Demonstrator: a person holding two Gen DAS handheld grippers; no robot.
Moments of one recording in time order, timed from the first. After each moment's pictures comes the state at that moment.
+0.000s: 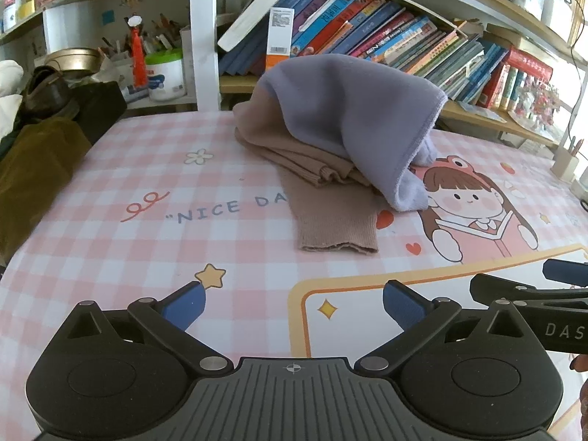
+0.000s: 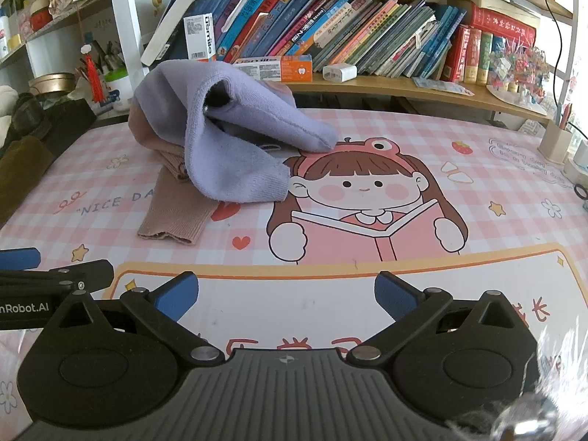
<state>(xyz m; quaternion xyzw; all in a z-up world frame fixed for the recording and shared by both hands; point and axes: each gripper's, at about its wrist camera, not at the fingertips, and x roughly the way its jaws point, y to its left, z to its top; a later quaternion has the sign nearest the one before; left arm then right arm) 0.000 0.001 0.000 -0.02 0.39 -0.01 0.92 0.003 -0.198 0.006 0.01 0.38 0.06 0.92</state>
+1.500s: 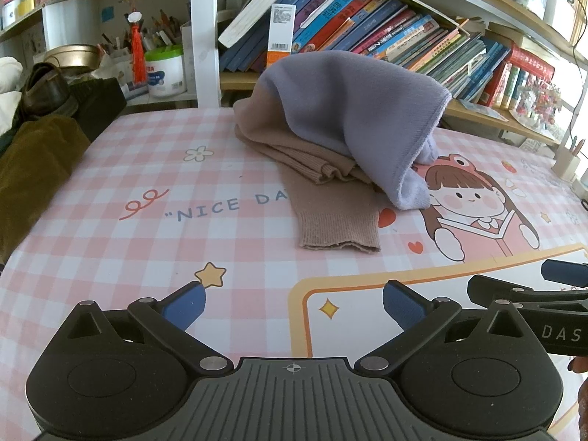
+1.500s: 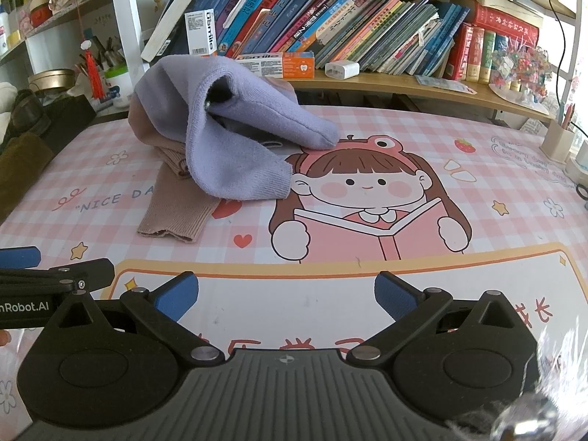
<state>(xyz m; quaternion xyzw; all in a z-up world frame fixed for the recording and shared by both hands) 0.004 0.001 -0.002 -0.03 0.39 -0.01 0.92 0.006 -0.196 0.002 0.01 0.38 0.06 0.92</state>
